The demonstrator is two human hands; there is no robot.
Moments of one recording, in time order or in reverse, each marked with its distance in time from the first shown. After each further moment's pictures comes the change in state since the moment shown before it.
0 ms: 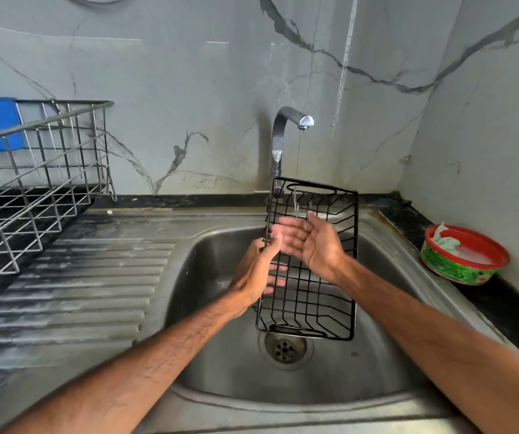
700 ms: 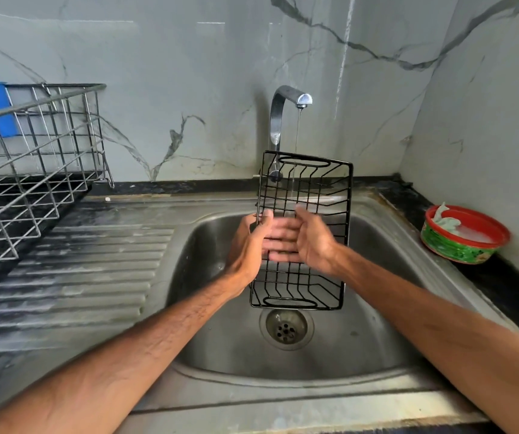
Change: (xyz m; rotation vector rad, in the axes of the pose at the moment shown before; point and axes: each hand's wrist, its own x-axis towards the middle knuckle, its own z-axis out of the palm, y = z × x) left_hand -0.001 0.006 -0.003 -0.049 0.122 0.134; right_hand -0.013 0.013 0.007 -0.156 -0.114 0.216
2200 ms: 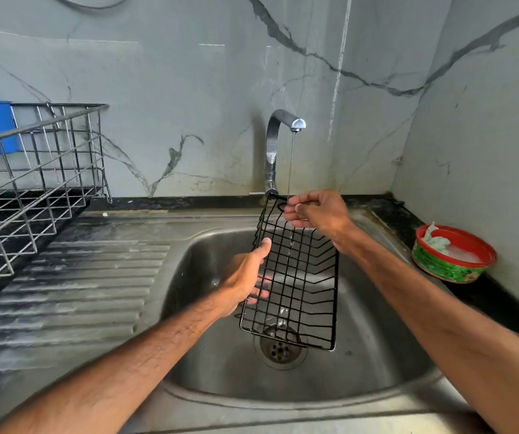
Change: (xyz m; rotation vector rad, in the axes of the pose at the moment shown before) left_hand 0.005 -0.010 -0.006 0.162 -0.086 -0.335; right_hand -0.004 -0.074 -0.013 -0.476 0.407 -0.374
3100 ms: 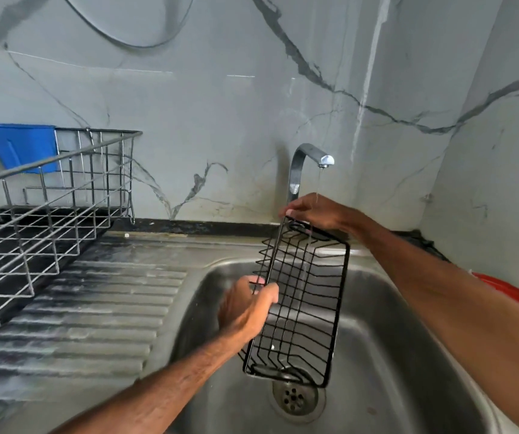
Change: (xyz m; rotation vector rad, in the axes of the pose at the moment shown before) left_hand 0.029 -0.025 -0.013 0.080 0.369 0.183; right_hand 0.112 -0.033 0.009 -0.662 -0.466 -0.375
